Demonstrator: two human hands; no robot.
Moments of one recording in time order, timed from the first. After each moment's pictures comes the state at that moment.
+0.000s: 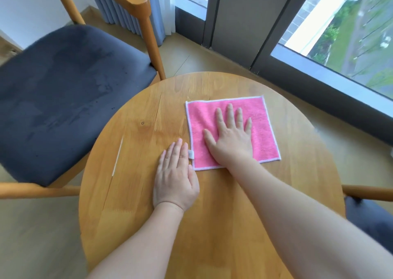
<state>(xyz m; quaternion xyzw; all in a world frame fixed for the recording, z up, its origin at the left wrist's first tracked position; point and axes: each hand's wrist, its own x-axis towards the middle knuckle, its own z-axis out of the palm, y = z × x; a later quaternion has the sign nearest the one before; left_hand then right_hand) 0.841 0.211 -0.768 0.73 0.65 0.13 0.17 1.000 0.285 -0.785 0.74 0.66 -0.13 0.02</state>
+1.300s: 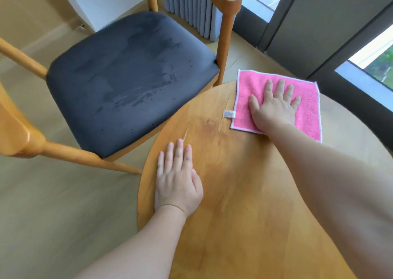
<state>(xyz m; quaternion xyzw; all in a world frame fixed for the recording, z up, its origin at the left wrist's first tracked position) 0.735 0.201 -0.773 0.66 0.74 0.03 0.13 0.952 0.399 -0.784 0.76 0.65 -0.10 0.03</state>
